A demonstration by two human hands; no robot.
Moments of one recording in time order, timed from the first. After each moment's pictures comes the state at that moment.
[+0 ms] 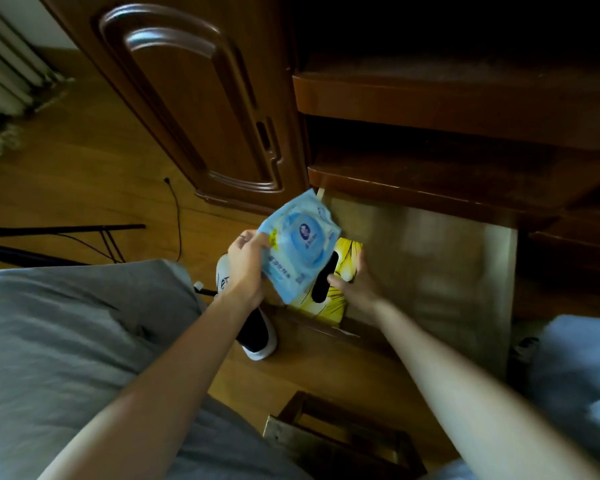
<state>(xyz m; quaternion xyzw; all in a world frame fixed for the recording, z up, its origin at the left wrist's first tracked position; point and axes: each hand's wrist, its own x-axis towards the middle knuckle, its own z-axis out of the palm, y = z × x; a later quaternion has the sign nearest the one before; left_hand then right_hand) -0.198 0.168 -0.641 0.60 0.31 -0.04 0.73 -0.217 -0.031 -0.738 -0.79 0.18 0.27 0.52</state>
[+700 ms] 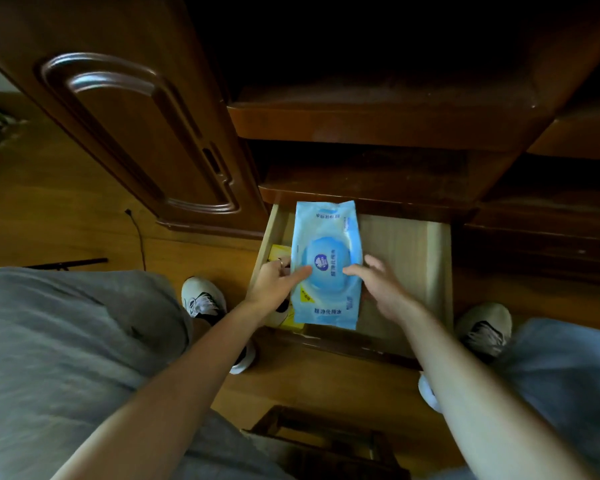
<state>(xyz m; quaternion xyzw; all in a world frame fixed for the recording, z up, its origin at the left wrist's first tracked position) -0.213 0.085 -0.660 0.75 0.07 -0.27 0.60 -0.239 -0.132 -0.689 -0.64 0.26 0.20 0.69</state>
